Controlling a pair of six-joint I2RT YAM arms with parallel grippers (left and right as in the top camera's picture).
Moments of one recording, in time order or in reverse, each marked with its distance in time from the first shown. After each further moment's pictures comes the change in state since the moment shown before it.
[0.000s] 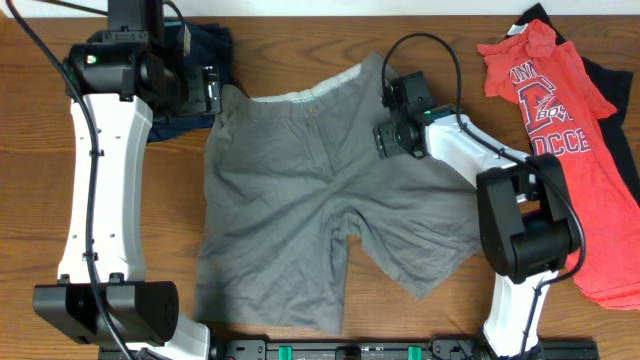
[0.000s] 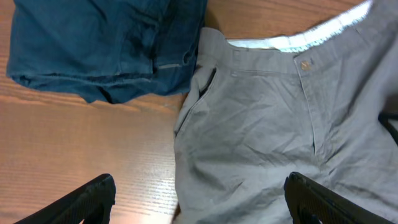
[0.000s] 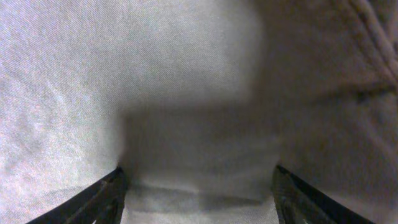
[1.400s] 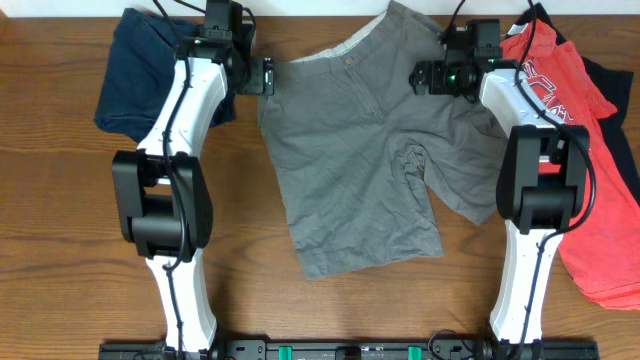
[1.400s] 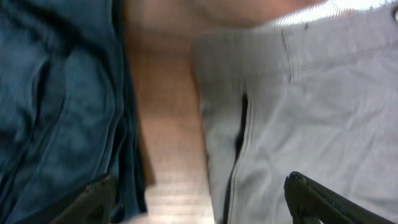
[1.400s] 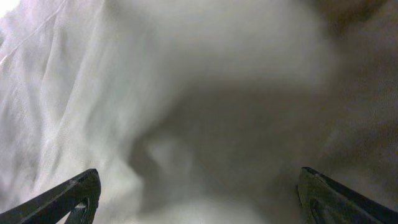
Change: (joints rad) left arm -0.116 0.467 -0.013 0.528 0.007 0.008; right arm -0.291 0.266 0.473 -0.083 -0.315 -0.029
